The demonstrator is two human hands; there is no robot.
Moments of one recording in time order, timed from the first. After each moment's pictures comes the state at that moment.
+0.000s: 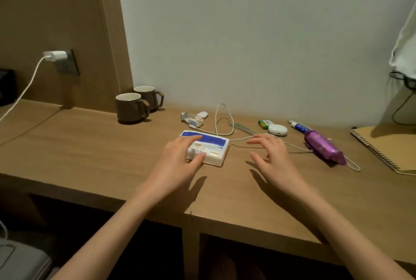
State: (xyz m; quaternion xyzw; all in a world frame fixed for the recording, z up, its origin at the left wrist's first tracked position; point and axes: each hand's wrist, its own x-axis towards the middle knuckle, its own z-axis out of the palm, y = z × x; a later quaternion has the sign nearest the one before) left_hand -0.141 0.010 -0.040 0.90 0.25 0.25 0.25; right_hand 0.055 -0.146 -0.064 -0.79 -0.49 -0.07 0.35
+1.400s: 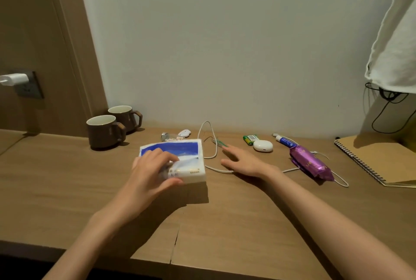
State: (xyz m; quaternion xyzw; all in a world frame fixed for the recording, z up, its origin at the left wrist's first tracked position) left_hand -0.125 0.071 -0.045 0.94 0.07 0.31 0.15; right_hand 0.150 -0.065 -0.067 -0.83 -0.51 0.11 0.19
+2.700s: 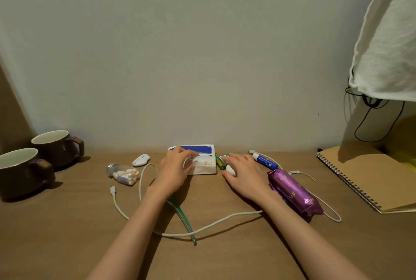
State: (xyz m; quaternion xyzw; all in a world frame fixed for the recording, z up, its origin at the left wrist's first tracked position) left_hand 0.129 0.098 -0.072 0.94 0.16 0.25 0.19; right_hand 0.239 -0.088 -0.081 -0.88 -0.41 -0.10 0.21
